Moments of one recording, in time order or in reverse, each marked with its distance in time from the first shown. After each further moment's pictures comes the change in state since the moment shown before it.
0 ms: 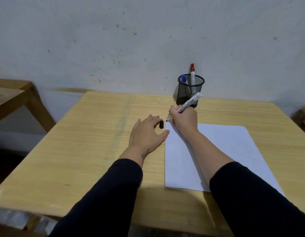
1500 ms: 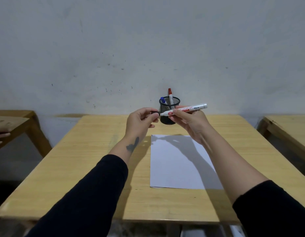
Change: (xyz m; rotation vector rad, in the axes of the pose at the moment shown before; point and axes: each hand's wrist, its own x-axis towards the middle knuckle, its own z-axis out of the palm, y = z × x) left_hand -0.005 0.076 -0.069 -0.975 0.160 0.030; right_hand -0.041 -0.065 -0.116 0.774 -0.296 0.106
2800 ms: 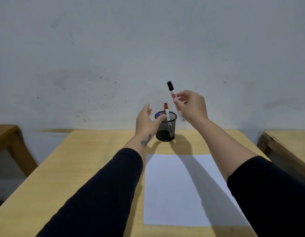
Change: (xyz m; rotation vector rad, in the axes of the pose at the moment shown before) left_hand 0.082 -0.004 0.045 0.282 0.058 -0.012; right_hand 0.089 -0.048 0.005 -1.050 0.325 -0.473
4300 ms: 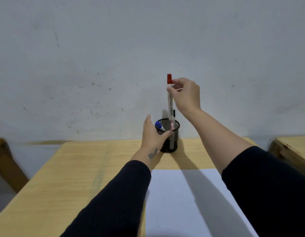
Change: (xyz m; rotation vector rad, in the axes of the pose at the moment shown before) left_hand 0.039 -0.035 0.032 0.098 -0.068 -0.043; right_hand 0.061 -0.020 0.034 0.147 0.093 -0.030
